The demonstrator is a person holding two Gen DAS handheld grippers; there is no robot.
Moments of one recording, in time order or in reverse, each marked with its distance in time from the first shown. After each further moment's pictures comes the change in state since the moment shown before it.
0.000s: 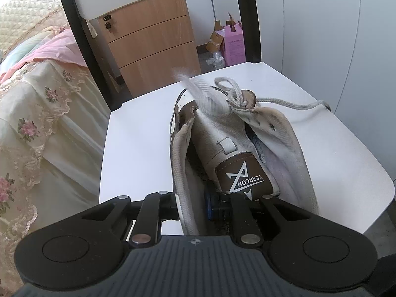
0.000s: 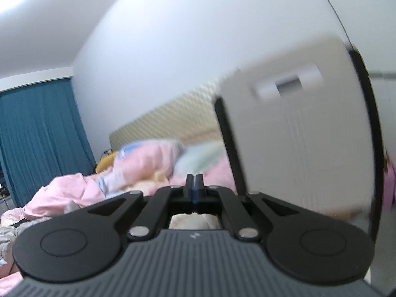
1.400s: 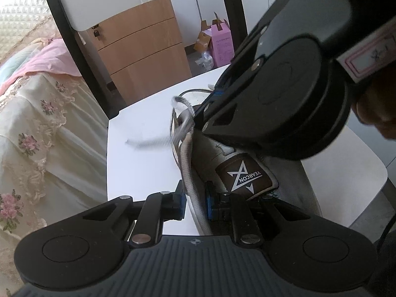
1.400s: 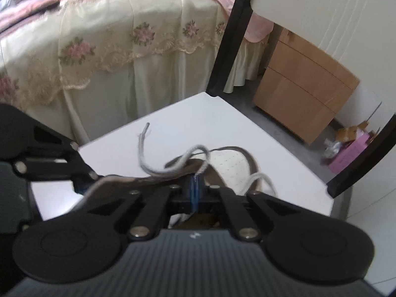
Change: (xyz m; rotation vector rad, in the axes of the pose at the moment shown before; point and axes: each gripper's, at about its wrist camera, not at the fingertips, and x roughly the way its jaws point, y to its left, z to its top) left arm 0.004 0.022 0.007 0.085 0.006 -0.031; right arm 0.081 -0.079 -0.232 -0.489 0.796 -0.116
